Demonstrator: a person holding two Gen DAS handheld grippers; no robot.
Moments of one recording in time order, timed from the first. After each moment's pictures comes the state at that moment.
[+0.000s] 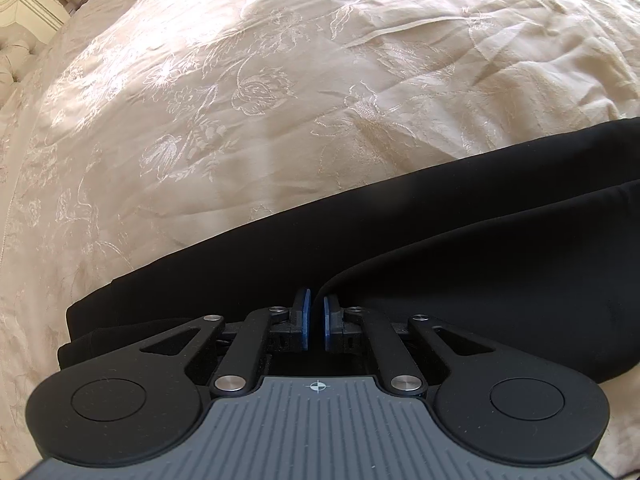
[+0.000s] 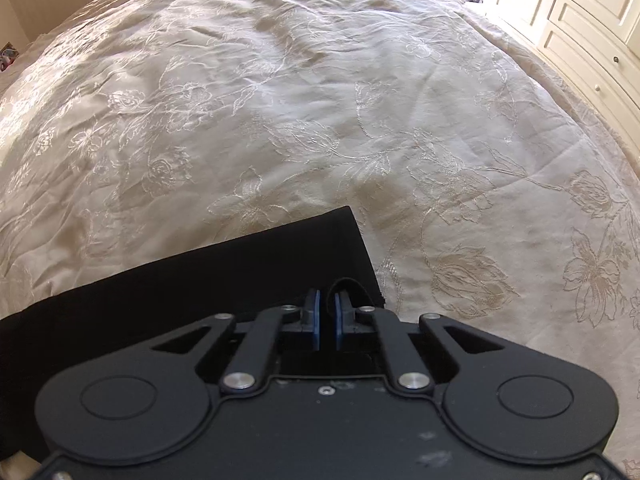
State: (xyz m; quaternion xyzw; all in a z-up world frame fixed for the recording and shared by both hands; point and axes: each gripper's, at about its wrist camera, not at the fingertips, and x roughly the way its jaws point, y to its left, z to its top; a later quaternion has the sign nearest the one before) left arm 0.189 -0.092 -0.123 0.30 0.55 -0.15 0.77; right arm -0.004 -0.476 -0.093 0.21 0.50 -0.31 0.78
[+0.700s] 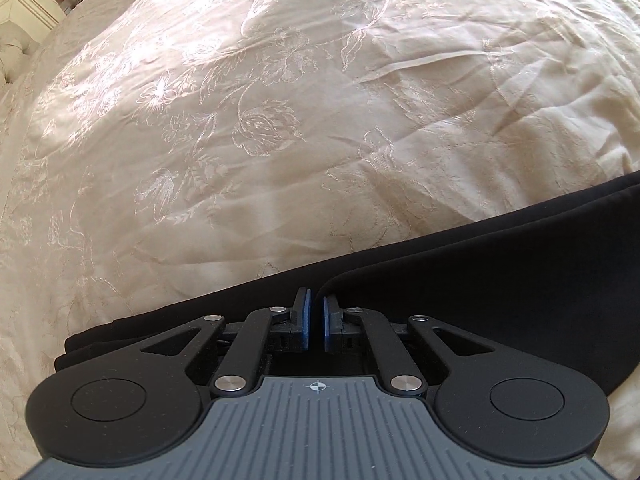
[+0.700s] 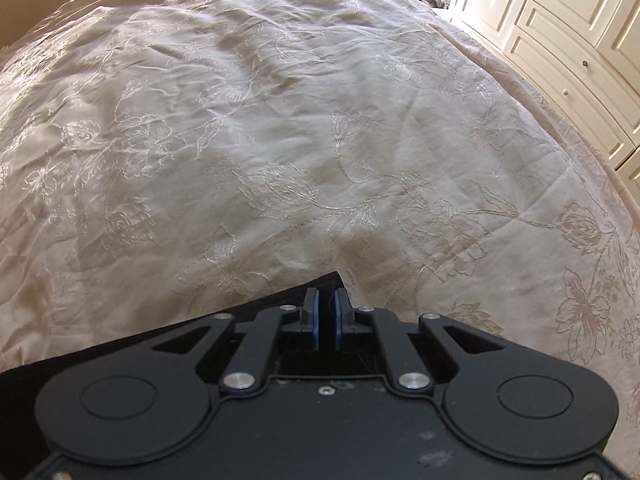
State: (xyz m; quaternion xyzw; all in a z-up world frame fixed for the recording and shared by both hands) left arm 0.229 -0.104 -0.125 0.28 0.55 -0.16 0.77; right arm 0.029 -0.508 -0.115 0.21 0.50 -0.38 0.75
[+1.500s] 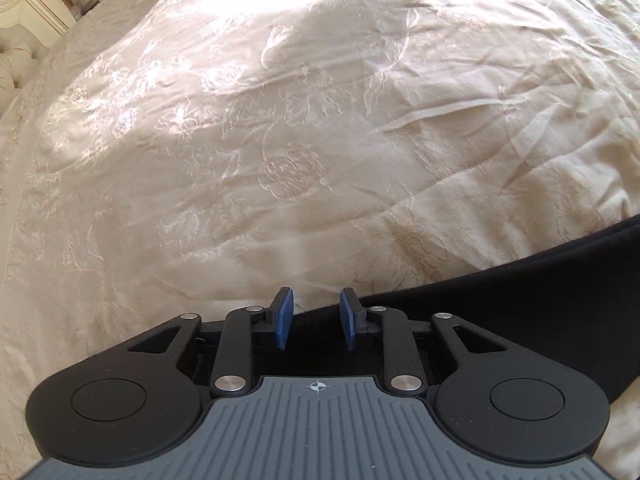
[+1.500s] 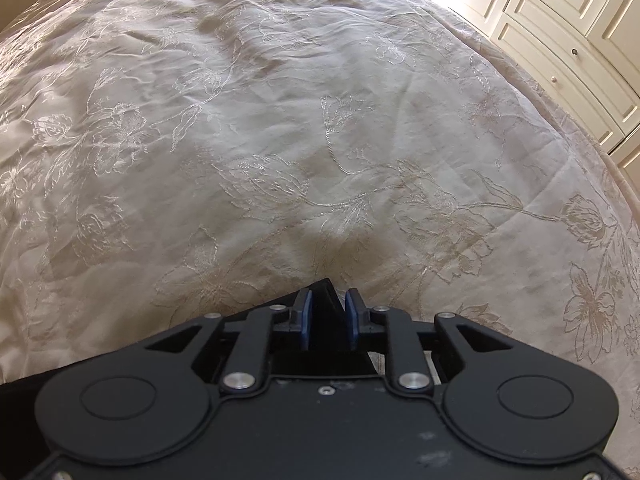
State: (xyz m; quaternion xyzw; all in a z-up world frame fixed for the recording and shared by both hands) left arm 0.250 -0.103 -0.093 0.28 0.53 -0.15 0.79; right arm 0.042 -0.516 -0.130 0.21 0.52 -0.39 0.73
